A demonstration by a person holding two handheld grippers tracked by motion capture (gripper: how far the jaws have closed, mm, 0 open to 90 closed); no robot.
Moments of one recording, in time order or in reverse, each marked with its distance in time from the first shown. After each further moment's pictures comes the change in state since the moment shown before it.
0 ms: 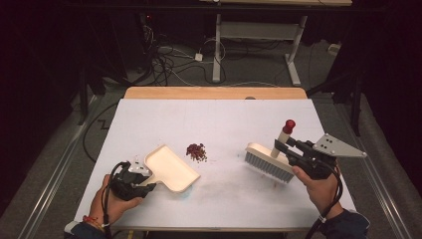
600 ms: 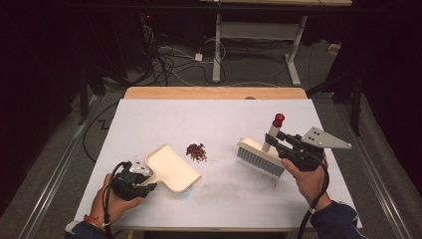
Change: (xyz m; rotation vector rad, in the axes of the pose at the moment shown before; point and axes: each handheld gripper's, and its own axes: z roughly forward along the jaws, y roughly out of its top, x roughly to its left) left arm 0.001 0.000 0.003 -0.003 -0.001 0.015; right arm 0.000 0.003 0.028 -0.005 0.013 0.013
